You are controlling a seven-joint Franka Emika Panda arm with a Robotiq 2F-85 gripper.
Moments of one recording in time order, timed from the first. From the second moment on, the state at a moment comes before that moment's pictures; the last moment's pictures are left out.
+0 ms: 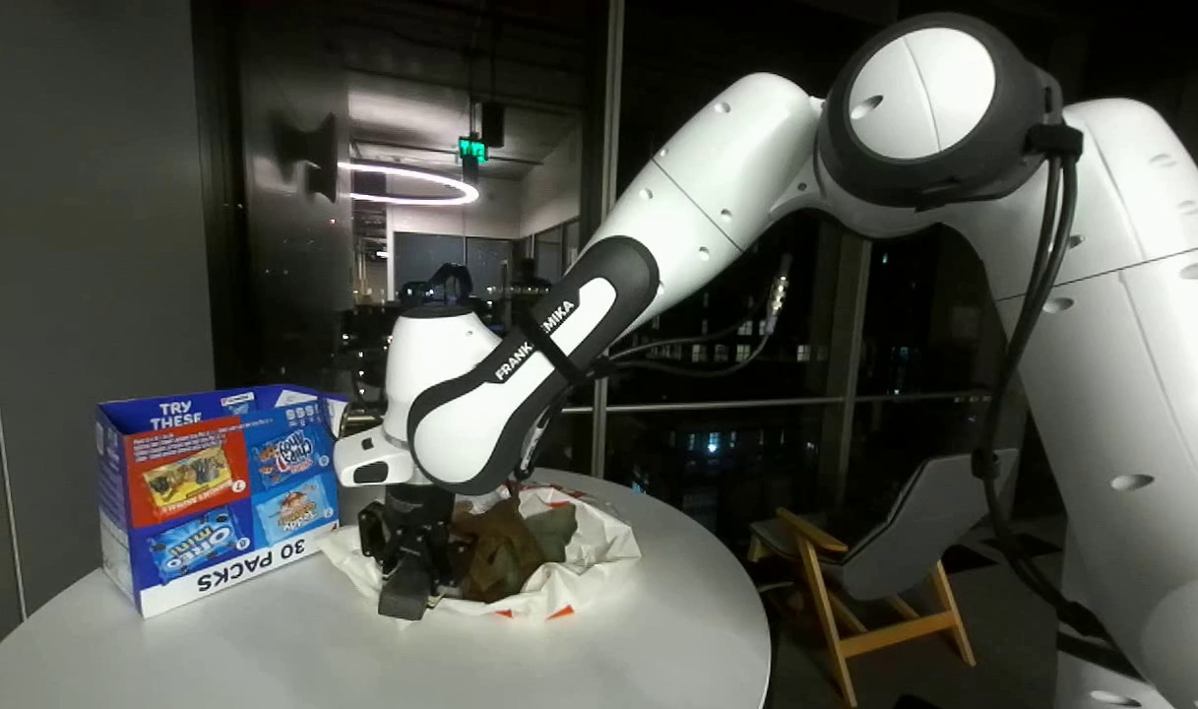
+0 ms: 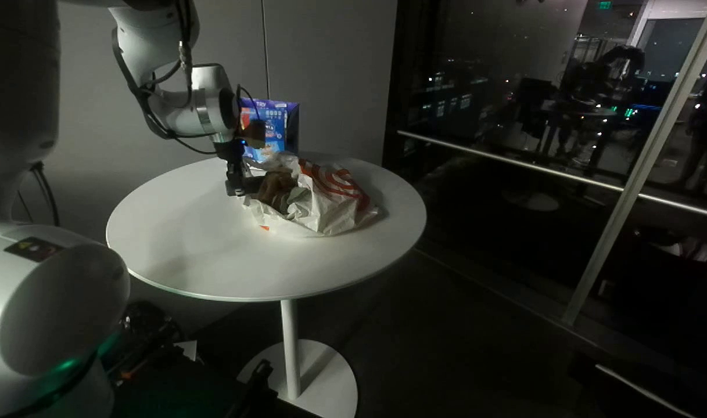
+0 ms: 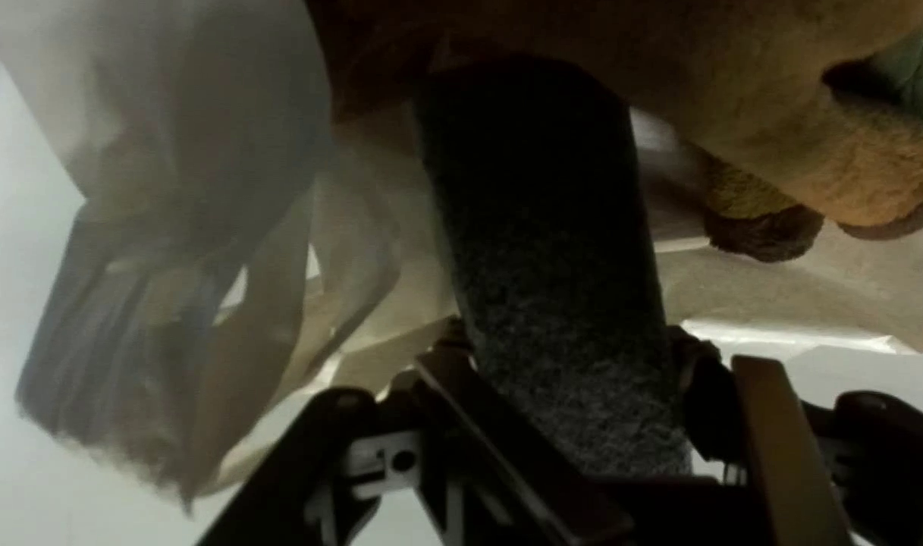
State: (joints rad) arm 0.22 0.36 0.21 -2.01 -0.29 2.56 -1.56
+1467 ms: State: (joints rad) arm -0.04 0.39 0.36 -1.95 0.40 2.46 -1.75
